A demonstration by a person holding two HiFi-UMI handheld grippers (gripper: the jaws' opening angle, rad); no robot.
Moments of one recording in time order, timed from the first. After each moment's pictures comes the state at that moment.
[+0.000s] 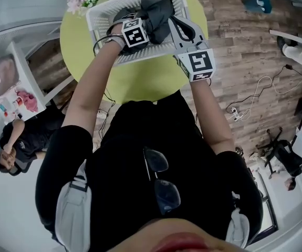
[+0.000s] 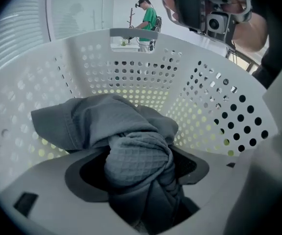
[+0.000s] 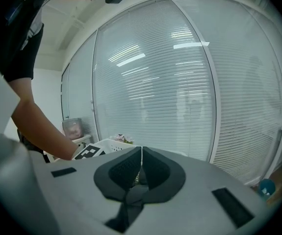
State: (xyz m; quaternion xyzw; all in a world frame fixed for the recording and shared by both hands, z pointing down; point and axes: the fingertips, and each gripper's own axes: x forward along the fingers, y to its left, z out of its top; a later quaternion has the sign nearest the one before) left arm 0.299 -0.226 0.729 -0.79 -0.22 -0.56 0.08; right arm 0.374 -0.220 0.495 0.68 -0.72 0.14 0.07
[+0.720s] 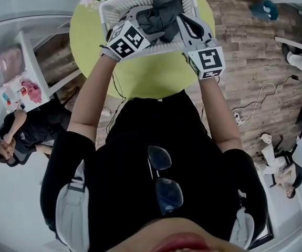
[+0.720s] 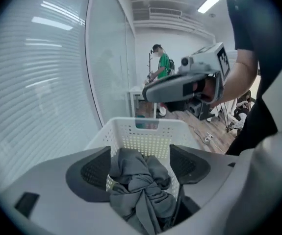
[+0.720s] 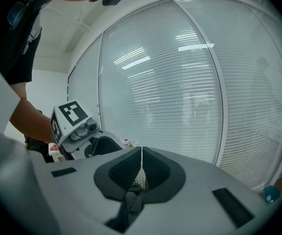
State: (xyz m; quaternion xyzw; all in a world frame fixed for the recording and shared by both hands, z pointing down) left arm 0.317 -0.235 0.554 -0.92 -0.10 -0.37 0.06; right arm 0.365 -0.221 0.469 0.65 -0.75 0.12 0.07
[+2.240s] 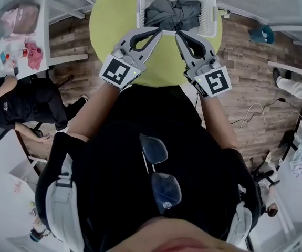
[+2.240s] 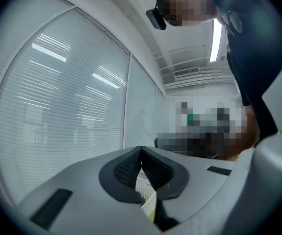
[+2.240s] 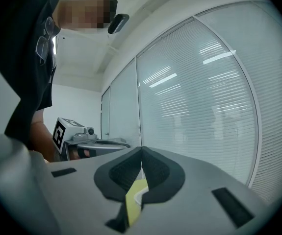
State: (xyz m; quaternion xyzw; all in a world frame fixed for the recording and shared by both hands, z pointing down) left arm 0.148 -0.144 0.354 -0.99 0.12 -0.03 -0.03; right arm 0.182 -0.122 0.340 0.53 -0.85 0.05 0.00
